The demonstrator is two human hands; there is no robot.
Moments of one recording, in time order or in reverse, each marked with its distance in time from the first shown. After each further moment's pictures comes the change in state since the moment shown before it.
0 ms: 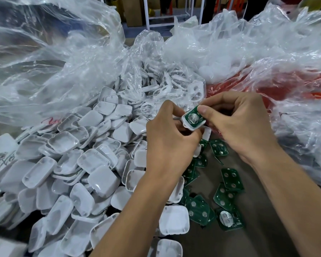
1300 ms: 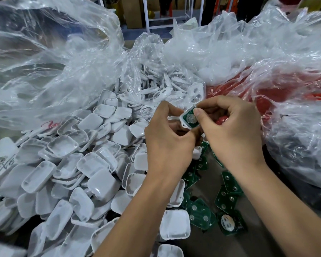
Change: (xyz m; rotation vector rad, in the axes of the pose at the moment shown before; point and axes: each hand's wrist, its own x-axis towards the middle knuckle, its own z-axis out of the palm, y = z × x) left_hand -0.001 0.005 0.000 -0.280 -0.036 -0.089; right_hand -0.014 -0.008 0.019 -0.165 0.169 -0.047
